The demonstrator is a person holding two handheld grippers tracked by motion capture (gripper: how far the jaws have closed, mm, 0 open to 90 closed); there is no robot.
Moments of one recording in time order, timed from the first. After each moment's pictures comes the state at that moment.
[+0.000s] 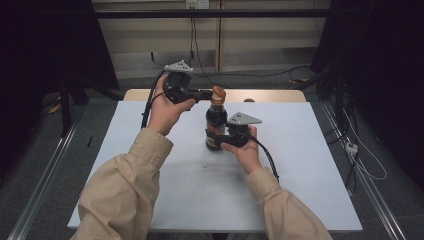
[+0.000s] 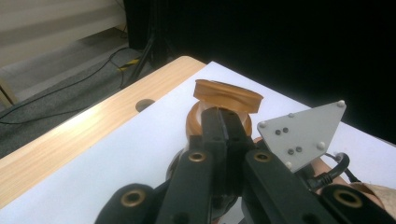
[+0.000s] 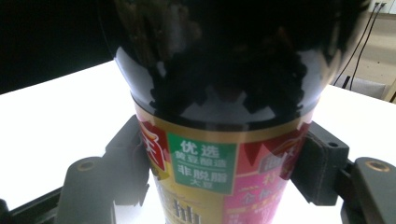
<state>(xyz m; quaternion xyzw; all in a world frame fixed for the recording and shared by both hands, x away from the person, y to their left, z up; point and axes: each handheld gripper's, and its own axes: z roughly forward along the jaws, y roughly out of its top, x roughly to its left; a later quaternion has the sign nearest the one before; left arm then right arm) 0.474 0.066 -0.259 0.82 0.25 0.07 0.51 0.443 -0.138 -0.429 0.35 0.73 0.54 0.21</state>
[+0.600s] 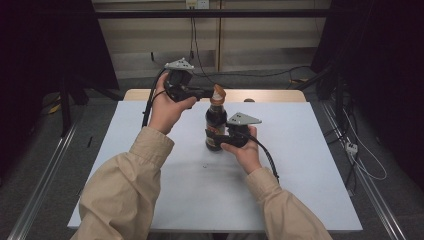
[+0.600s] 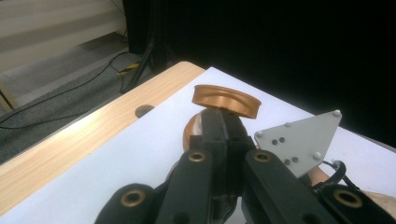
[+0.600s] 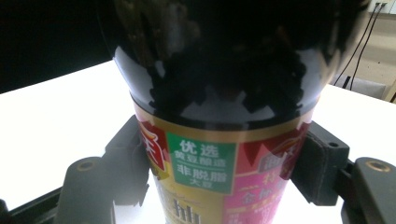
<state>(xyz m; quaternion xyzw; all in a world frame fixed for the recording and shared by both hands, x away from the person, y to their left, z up) 0.474 0.064 -0.254 0.82 0.25 0.07 0.52 0.442 -0.138 -0.429 0.35 0.73 0.54 0.21</state>
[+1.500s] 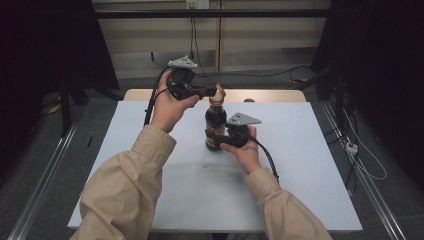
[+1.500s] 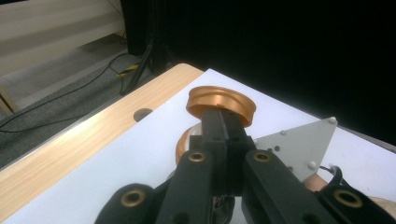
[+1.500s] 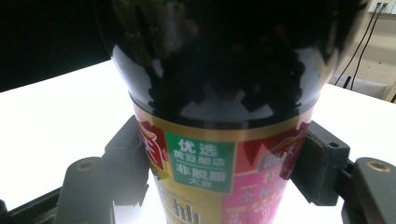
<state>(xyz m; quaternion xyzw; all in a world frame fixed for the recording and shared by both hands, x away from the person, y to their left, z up) 0.473 0.056 -0.249 0.82 0.24 0.08 0.52 0.442 -0.137 -0.429 0.35 0.73 0.54 0.21</state>
